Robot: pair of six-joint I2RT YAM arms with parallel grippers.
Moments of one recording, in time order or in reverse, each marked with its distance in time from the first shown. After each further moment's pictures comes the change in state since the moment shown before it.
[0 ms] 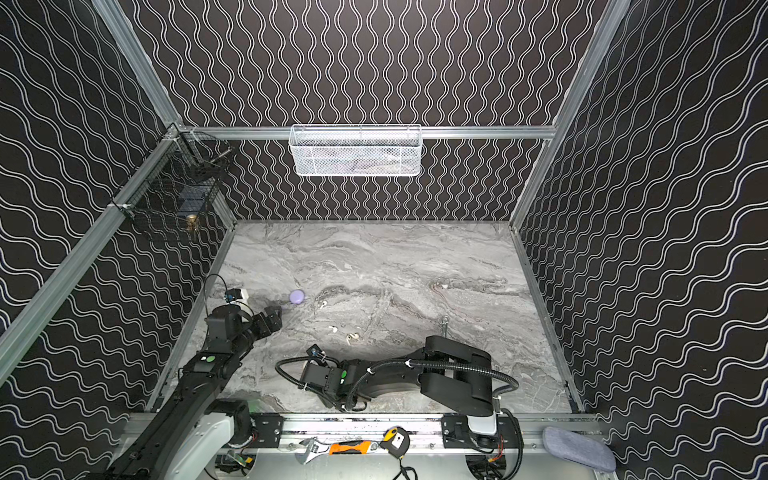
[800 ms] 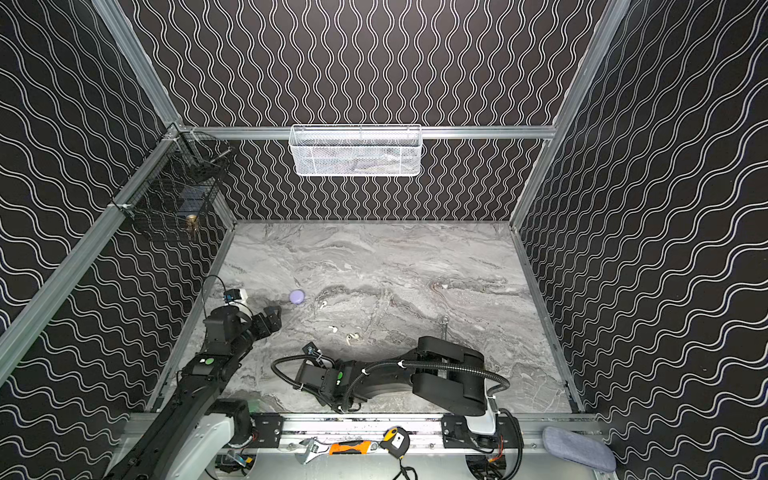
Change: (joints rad) left arm 0.000 -0.033 -0.006 -0.002 0.004 0.000; right arm 0.000 0.044 0.020 0.063 0.038 0.027
